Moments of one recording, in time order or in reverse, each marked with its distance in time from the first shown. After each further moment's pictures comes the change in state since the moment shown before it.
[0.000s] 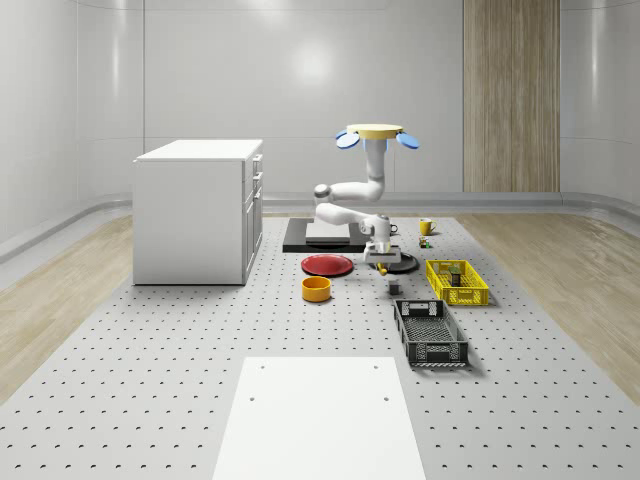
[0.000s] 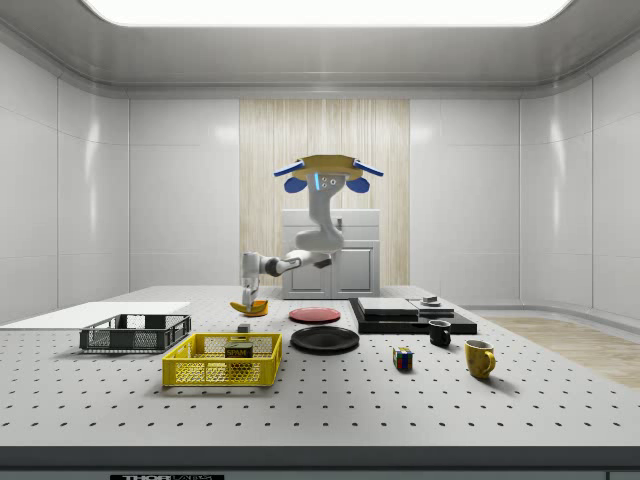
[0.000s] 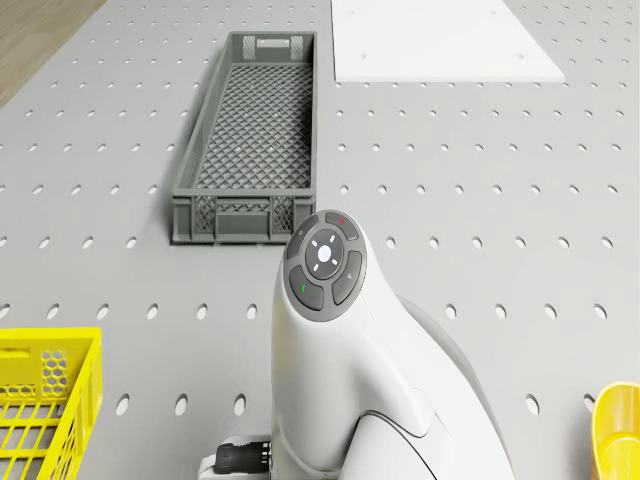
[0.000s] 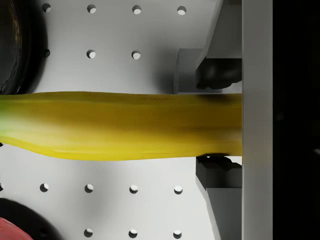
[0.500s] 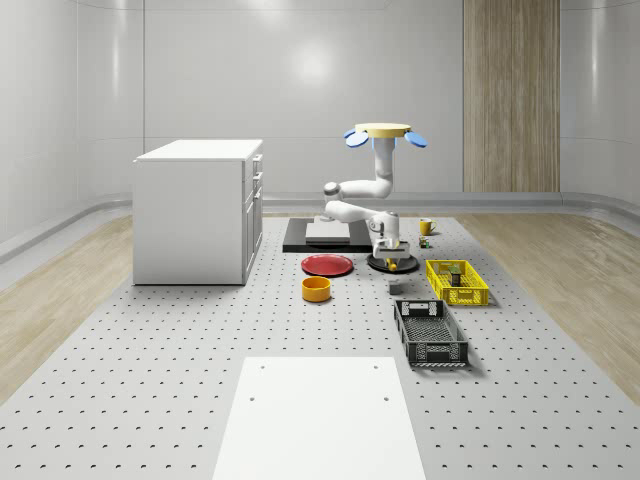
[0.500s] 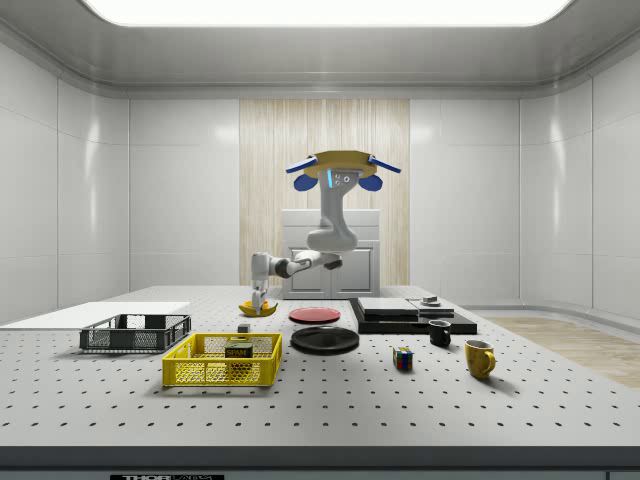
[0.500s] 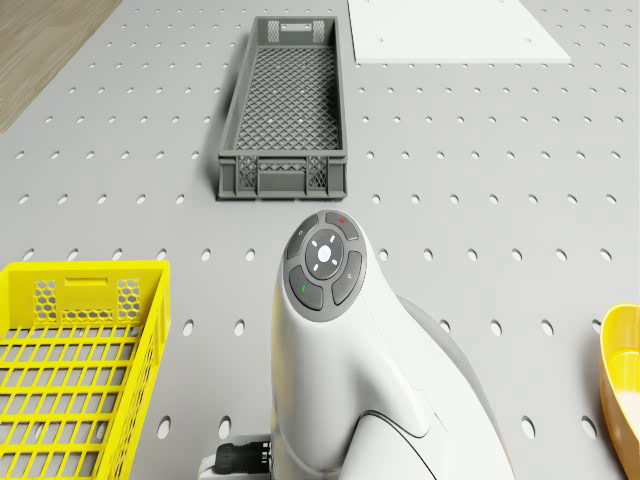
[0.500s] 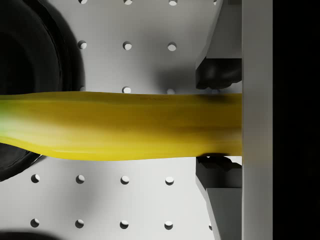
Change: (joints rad) arm 0.002 0.005 0.000 0.000 -0.002 -0.004 -0.002
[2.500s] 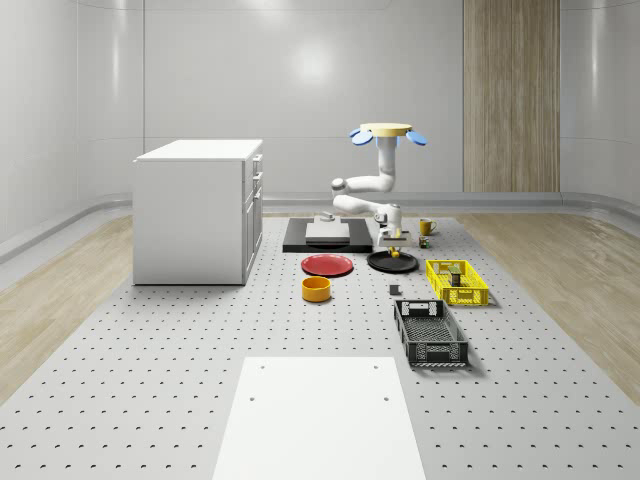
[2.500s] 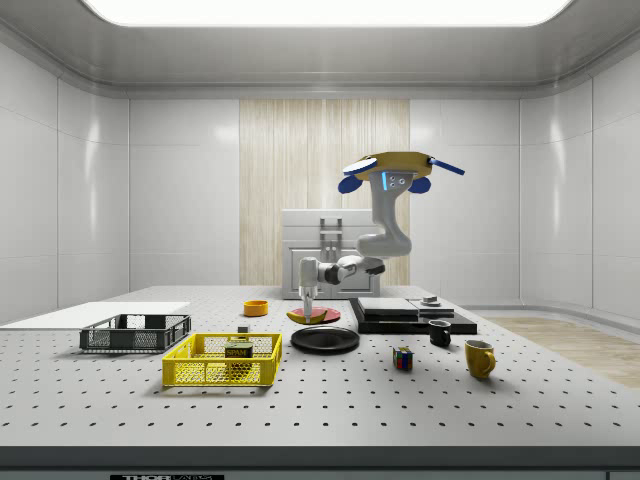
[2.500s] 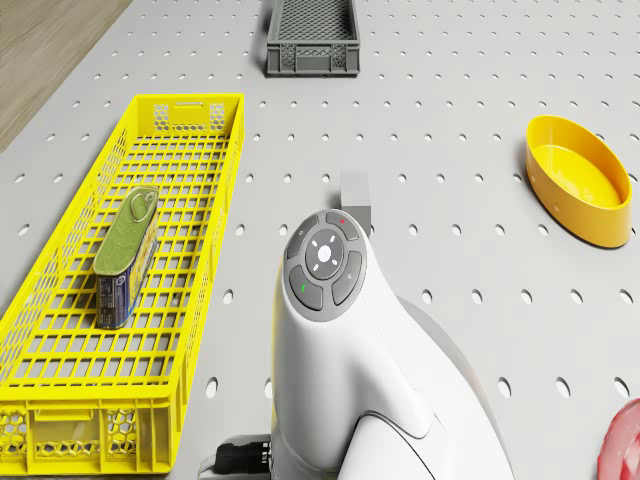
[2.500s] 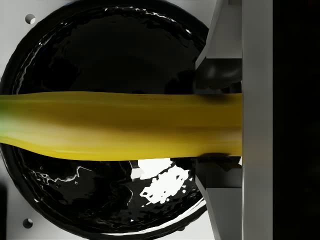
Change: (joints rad) arm 0.007 0.014 -0.001 -0.001 -0.007 -0.013 -0.005
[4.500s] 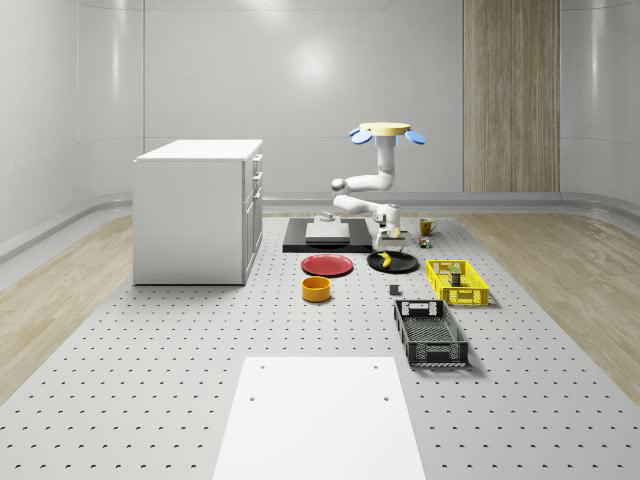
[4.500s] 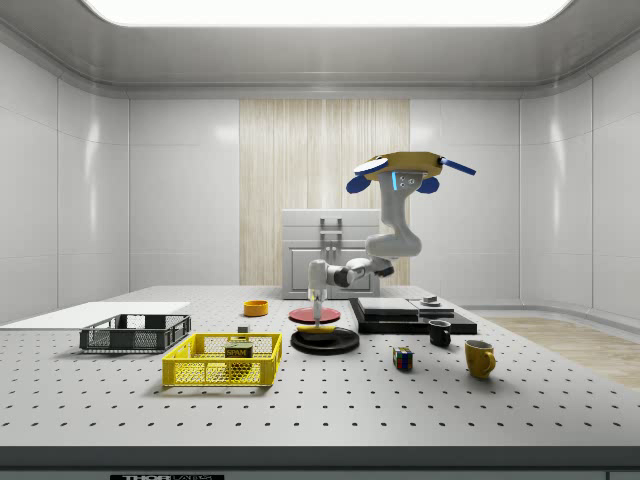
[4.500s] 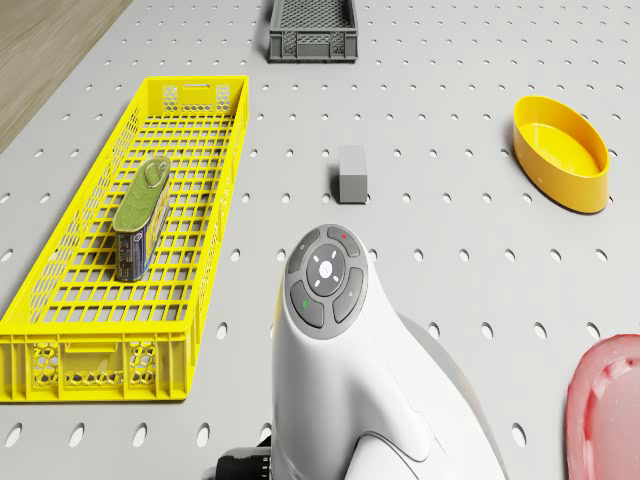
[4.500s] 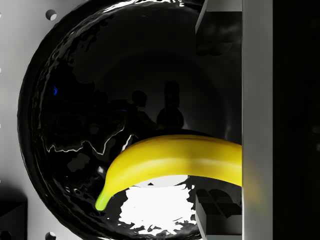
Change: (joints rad) arm 0.010 0.026 -0.022 0.008 -0.024 -0.008 0.006
